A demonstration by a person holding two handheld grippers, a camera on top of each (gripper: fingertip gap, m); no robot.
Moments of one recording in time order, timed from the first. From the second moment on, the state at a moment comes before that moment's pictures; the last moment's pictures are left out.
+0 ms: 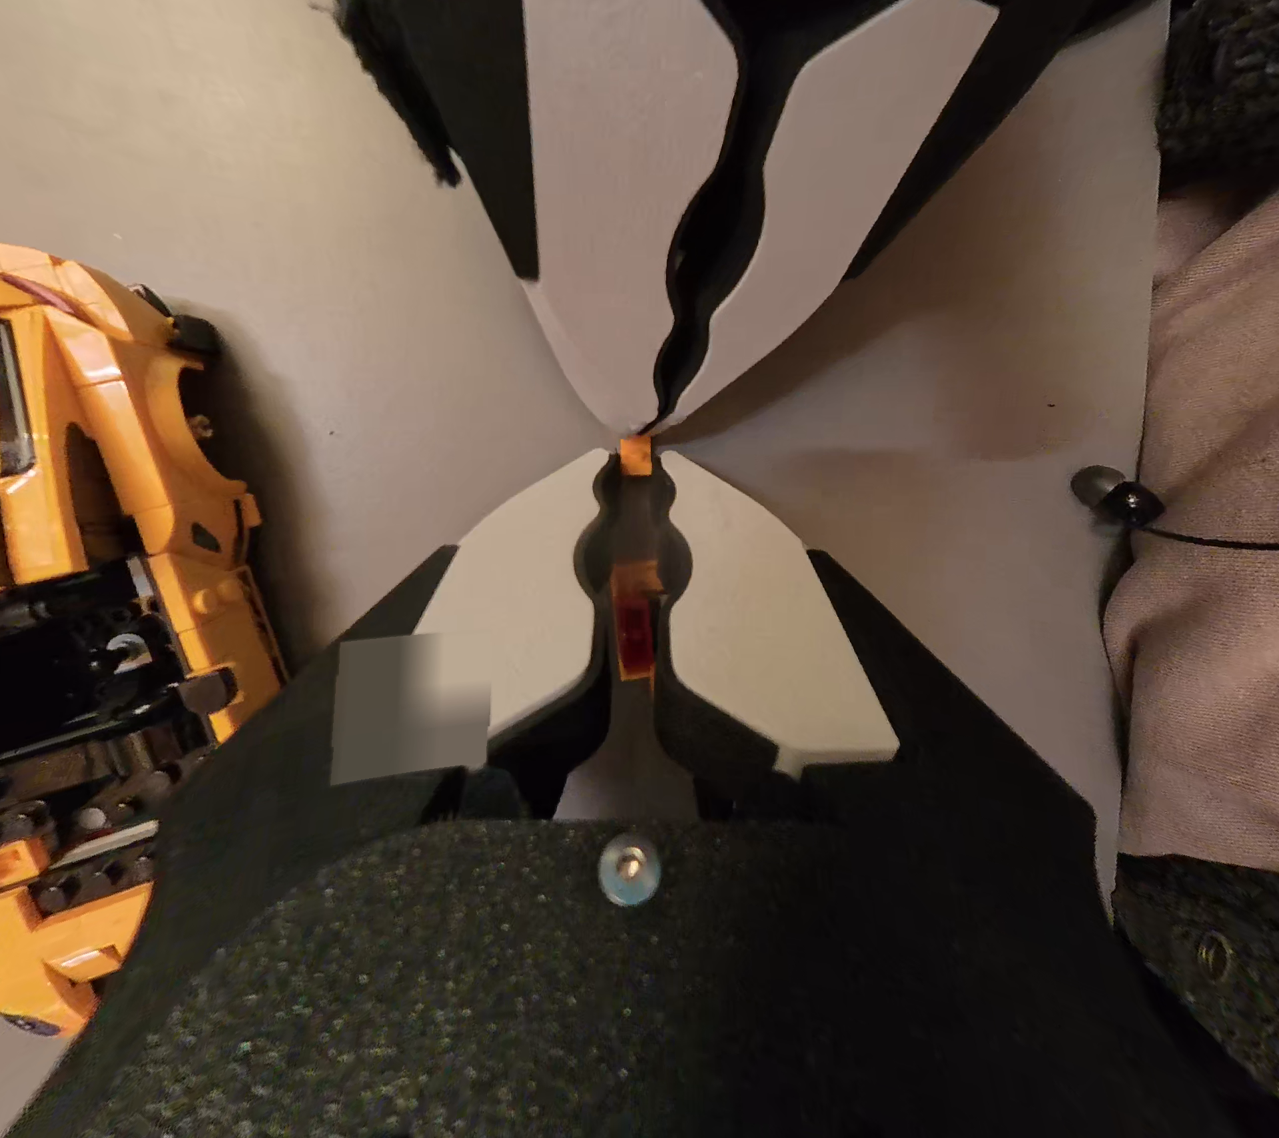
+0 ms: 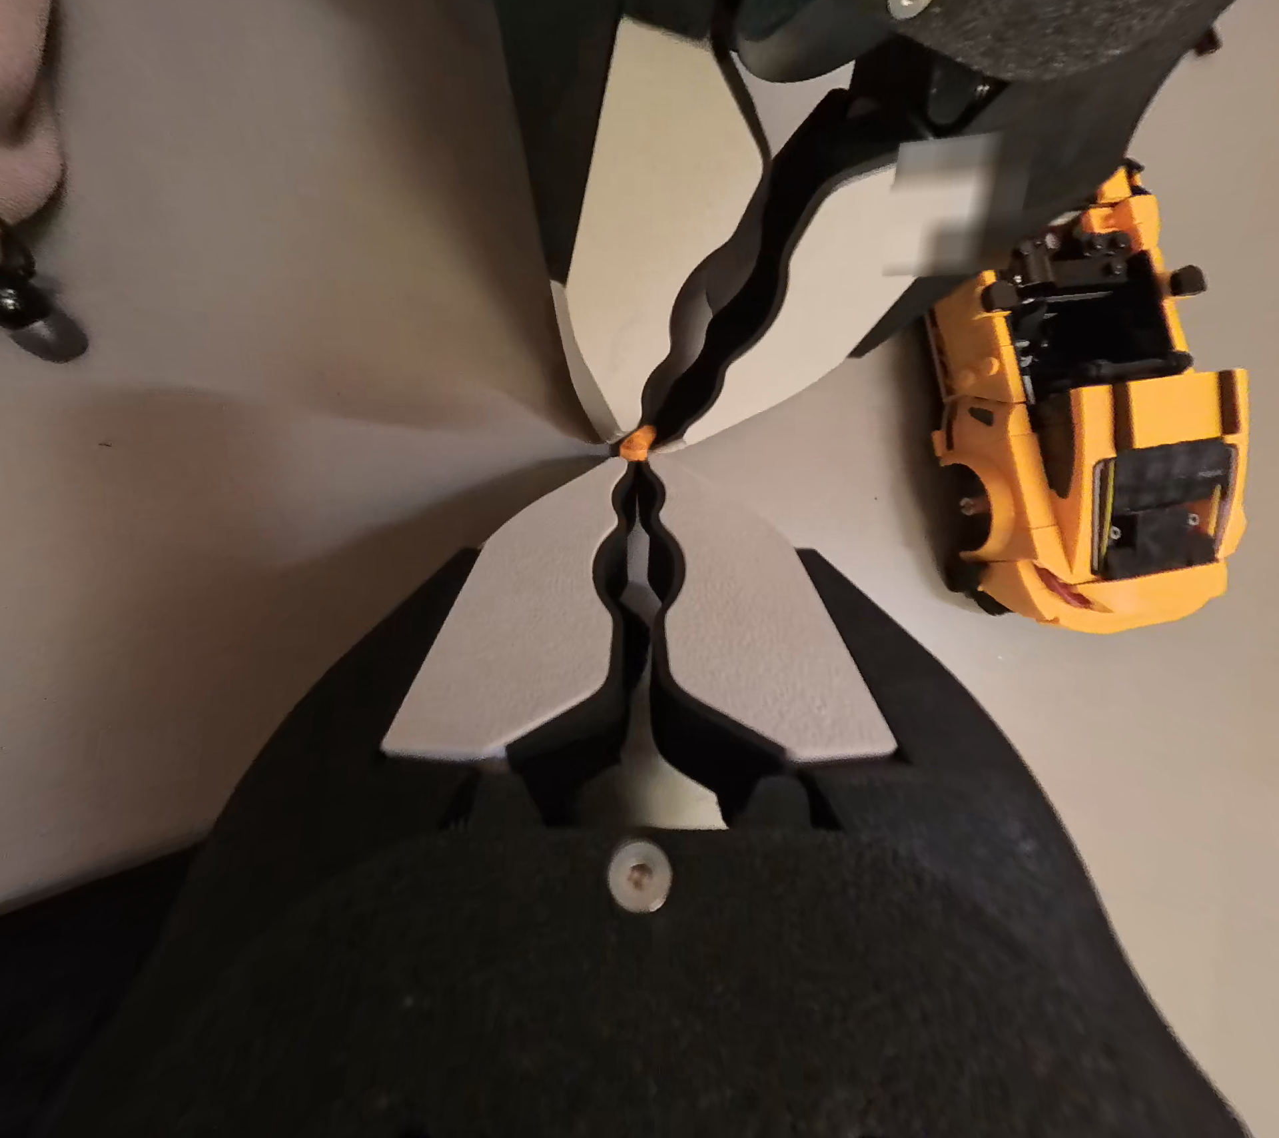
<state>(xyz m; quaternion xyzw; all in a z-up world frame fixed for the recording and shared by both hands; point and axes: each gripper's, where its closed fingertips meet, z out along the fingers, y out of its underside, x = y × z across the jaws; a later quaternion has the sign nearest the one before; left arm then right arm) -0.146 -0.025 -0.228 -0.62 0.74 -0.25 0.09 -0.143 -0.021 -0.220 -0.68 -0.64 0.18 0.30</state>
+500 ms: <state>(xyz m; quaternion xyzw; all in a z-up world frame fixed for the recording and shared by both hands) -0.144 -0.025 -0.228 -0.62 0.74 -0.25 0.09 -0.139 -0.024 -0.221 -0.70 -0.63 0.20 0.27</state>
